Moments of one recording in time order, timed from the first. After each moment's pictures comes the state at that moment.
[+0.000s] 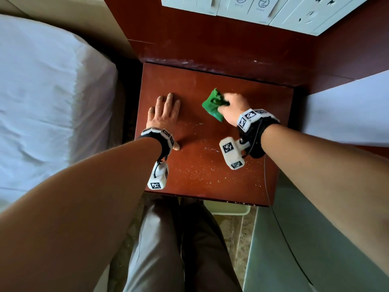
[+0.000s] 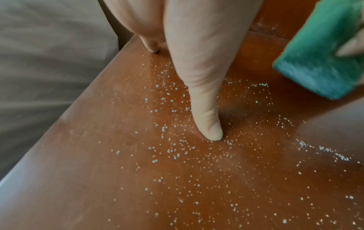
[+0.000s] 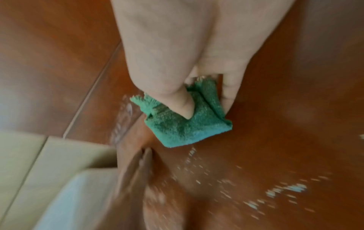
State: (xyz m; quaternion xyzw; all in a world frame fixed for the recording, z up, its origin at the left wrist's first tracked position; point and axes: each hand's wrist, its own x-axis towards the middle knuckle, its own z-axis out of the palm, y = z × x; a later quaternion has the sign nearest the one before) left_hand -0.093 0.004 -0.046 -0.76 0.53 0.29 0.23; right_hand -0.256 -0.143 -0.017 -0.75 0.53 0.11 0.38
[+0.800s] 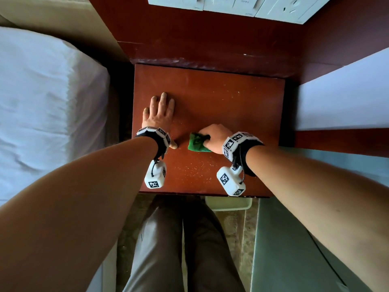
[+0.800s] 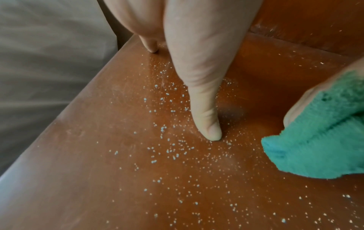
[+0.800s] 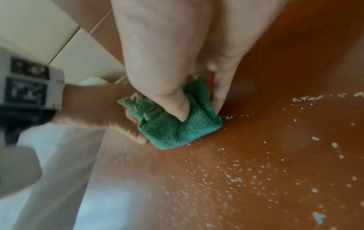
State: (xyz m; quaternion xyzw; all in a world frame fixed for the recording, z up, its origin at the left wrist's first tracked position) left_hand -0.089 0.002 -0.041 -0.75 0.55 0.30 0.21; right_hand -0.274 -0.067 -0.024 -0.77 0.41 0.27 0.40
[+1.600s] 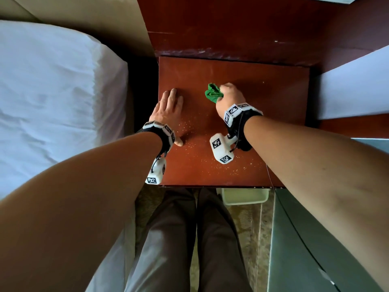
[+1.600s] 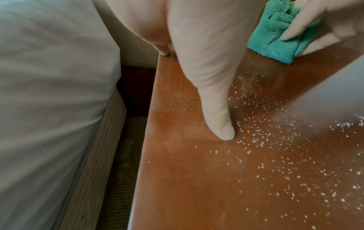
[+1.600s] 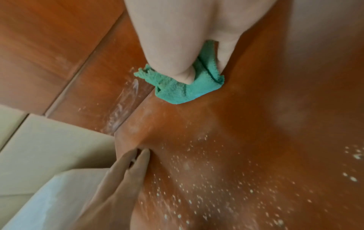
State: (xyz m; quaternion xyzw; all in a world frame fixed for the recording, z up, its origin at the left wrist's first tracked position) left_hand -0.041 0.038 -0.043 -0.72 0.61 0.25 0.21; right_hand -0.196 -0.081 -0.028 -0.76 0.59 0.07 0.28
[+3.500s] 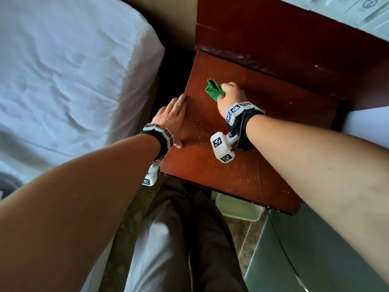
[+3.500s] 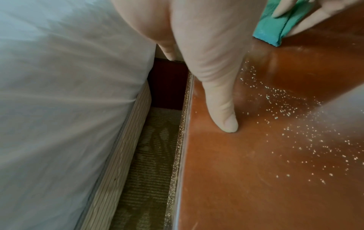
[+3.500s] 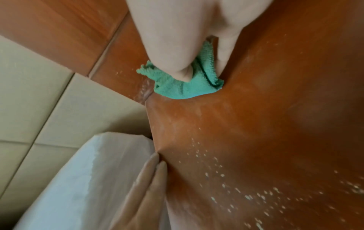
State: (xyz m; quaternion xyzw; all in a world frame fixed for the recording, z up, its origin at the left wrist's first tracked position) left_hand -0.026 0.096 -0.055 -0.76 0.56 0.28 0.19; right_hand -0.144 -0.066 -0.038 -0.82 0.49 0.08 0.30
